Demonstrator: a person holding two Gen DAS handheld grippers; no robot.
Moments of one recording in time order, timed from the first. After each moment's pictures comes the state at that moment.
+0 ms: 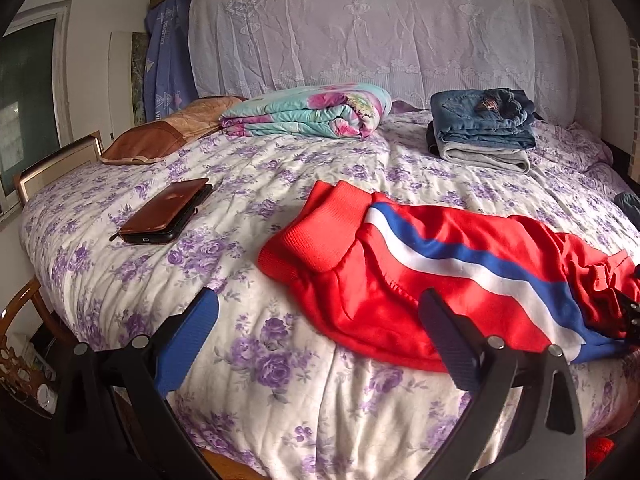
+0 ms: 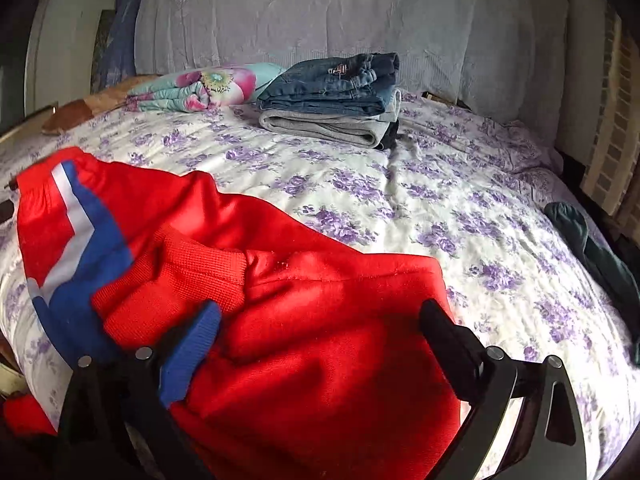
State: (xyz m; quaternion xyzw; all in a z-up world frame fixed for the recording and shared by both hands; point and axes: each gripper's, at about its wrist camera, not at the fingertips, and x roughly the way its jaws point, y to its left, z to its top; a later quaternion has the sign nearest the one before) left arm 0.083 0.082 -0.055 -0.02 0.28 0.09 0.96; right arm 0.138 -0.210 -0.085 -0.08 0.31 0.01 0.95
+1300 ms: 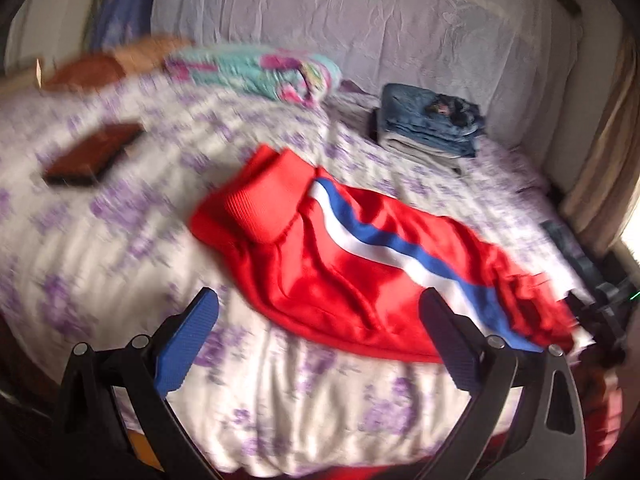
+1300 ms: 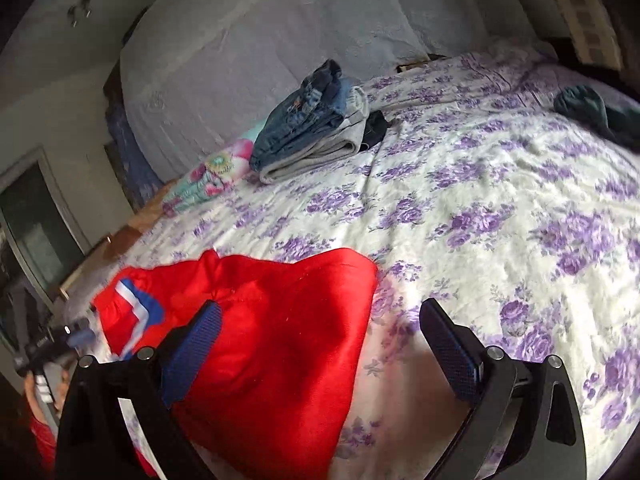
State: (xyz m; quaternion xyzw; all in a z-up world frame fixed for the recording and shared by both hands) left arm 0.095 0.113 -0.062 -0.18 0.34 -0.08 0.92; right arm 0.125 -0.334 -0.093 0.20 0.26 0.12 0.94
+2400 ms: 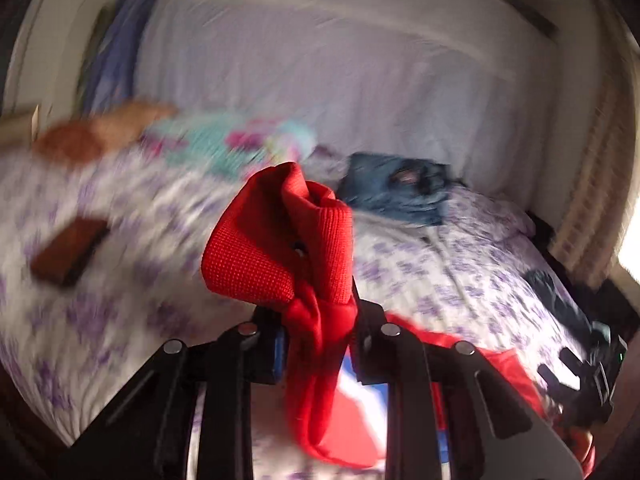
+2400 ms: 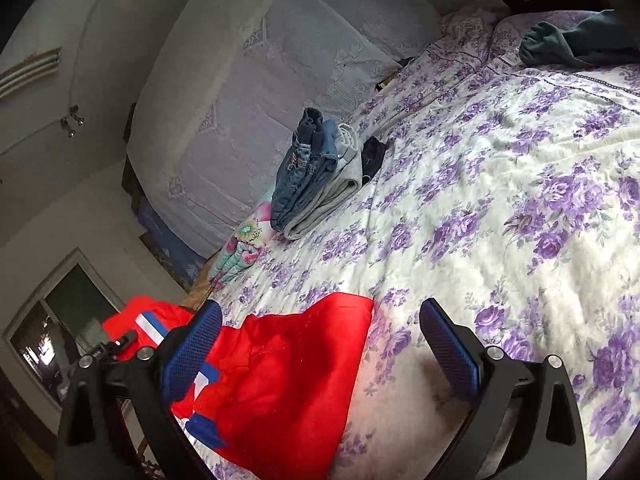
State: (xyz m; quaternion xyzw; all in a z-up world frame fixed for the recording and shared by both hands) left arm 0.109 0.027 0.035 -0.10 0.21 -0.07 0.97; right arm 0.114 -0.379 -0.096 0.34 0.19 0.16 0.91
